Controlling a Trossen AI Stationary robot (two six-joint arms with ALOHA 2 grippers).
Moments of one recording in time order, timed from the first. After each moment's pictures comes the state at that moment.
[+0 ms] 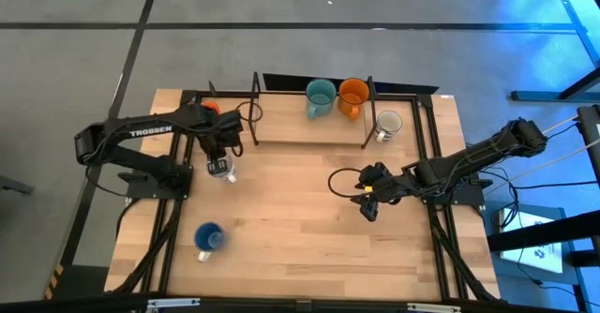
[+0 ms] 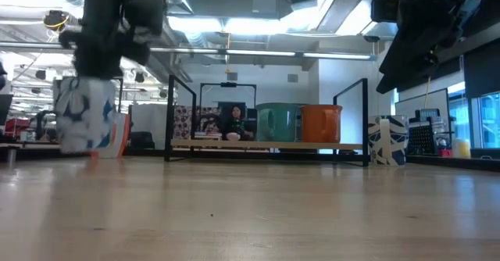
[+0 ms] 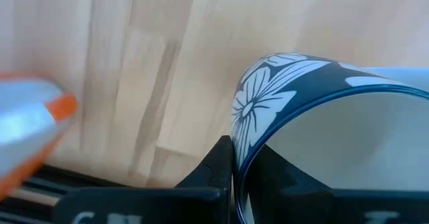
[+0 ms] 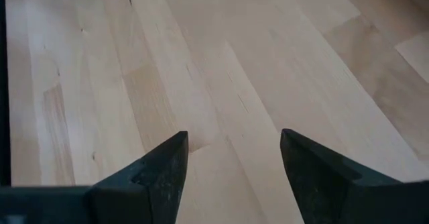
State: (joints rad) left arm 0.40 1.21 0.90 -1.19 0.01 0.09; right arm 0.34 1.17 0.71 -0.42 0.25 0.73
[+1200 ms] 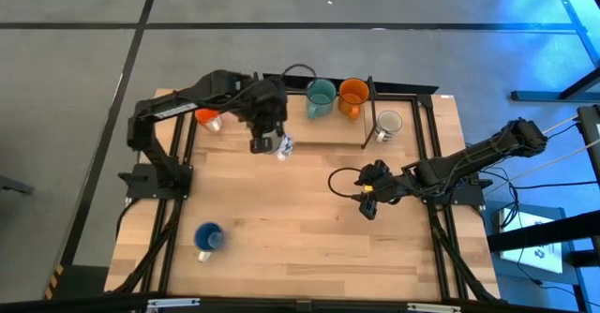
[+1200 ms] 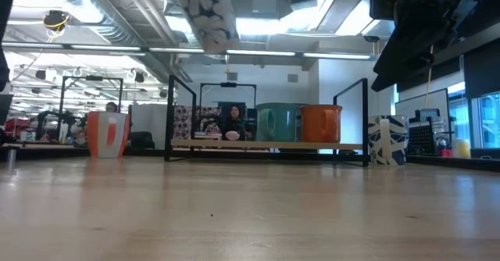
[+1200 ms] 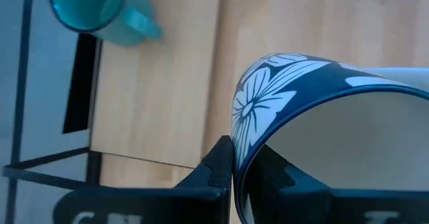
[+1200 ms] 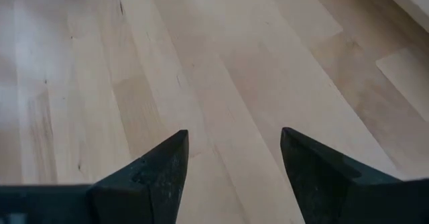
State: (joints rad) left arm 0.21 1.68 1.97 -1.42 -0.12 0.14; right arm 0.34 1.17 0.71 -0.42 0.31 0.70
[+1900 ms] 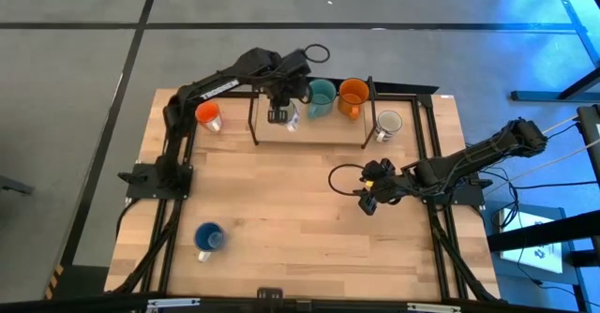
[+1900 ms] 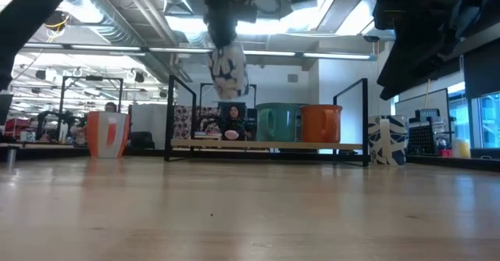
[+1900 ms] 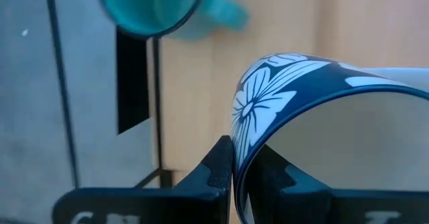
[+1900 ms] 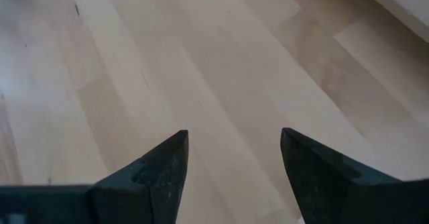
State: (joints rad) left arm 0.46 2.01 2.19 -1.41 -0.17 0.49; right arm 0.34 1.17 0.71 -0.51 0.37 0.83
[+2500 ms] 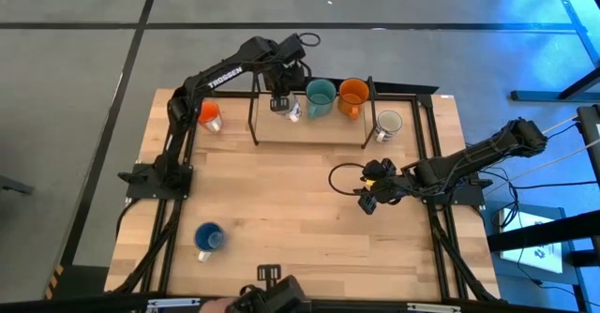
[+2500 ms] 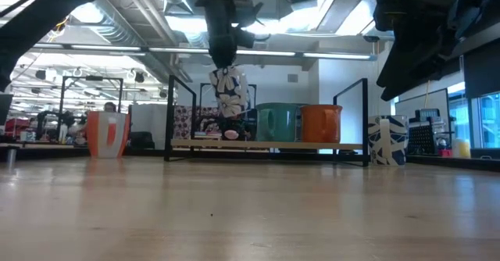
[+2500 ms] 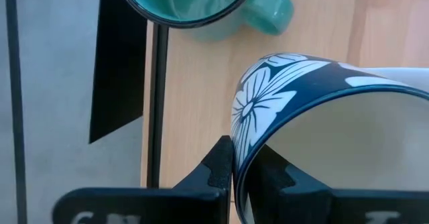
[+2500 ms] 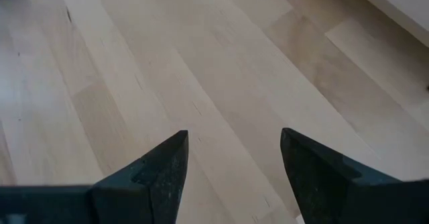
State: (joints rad) left arm 0.61 2.09 2.19 -1.34 0.01 0.53; right arm 0.34 1.17 0.71 -0.52 0.38 0.87
